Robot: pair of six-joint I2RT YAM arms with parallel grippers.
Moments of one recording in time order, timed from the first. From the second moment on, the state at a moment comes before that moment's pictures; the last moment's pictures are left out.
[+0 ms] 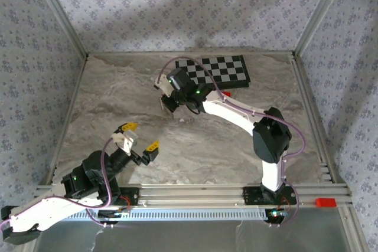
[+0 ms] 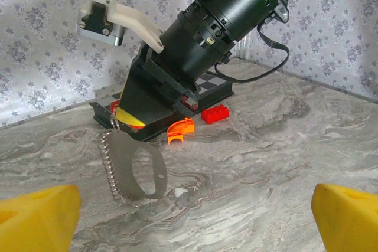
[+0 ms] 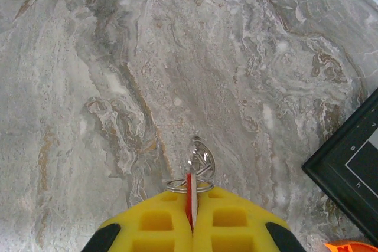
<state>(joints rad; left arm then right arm) -1.13 0.13 0.37 -0.31 -0.44 -0.05 0.85 1.89 1.60 -0.43 -0.05 -0.16</state>
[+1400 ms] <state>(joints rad) -1.13 0.15 0.35 -0.29 -0.44 -0.05 0.85 1.70 1.02 -0.37 -0.17 0.03</state>
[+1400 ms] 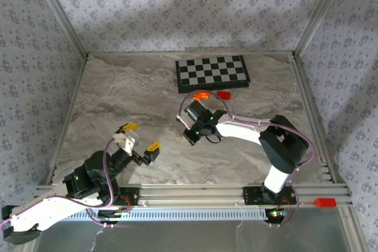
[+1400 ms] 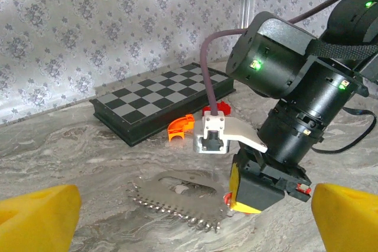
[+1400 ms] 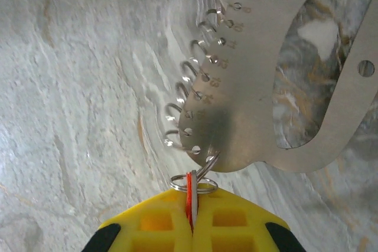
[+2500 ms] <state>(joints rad) -1.09 0.38 0.33 -0.10 -0.41 -0.02 0.81 1.53 0.73 -0.27 -0.22 0.15</state>
